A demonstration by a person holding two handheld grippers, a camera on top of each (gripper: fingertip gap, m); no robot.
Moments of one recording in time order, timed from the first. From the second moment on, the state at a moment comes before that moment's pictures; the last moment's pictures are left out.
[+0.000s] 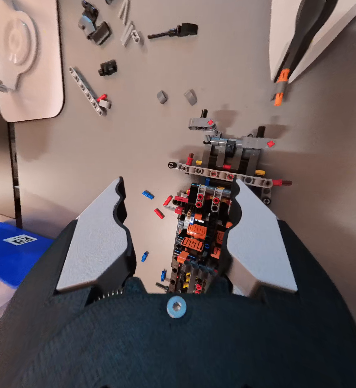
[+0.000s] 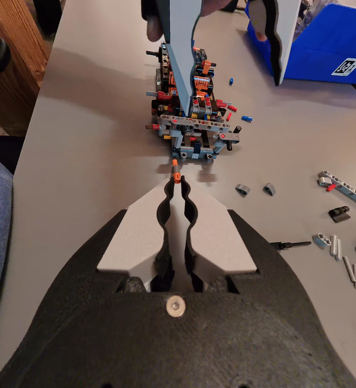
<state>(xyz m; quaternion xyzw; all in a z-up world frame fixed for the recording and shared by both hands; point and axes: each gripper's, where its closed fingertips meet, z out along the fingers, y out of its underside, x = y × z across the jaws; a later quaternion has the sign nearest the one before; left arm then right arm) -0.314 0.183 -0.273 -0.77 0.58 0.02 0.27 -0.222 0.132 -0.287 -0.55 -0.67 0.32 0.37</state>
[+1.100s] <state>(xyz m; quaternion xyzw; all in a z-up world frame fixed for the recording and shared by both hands) -0.296 0.164 -0.297 -0.74 0.65 -0.11 0.13 -0.220 0.129 -0.283 -0.55 -0.67 0.35 0.36</state>
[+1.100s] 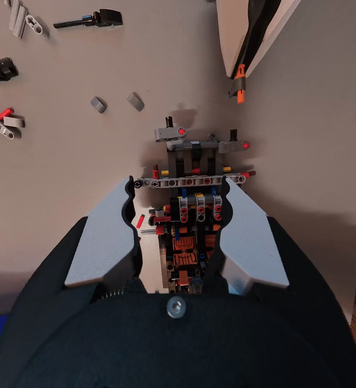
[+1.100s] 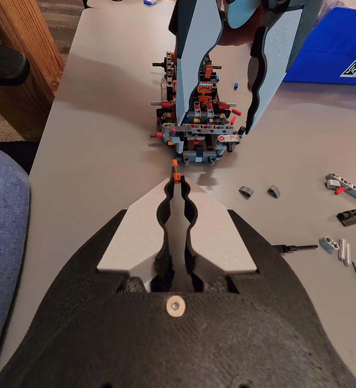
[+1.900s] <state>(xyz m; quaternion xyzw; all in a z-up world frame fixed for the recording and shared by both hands) -0.302 0.164 -0.299 -0.77 0.61 -0.13 0.10 -0.220 0.129 -0.281 -0.55 -0.67 0.36 0.36</state>
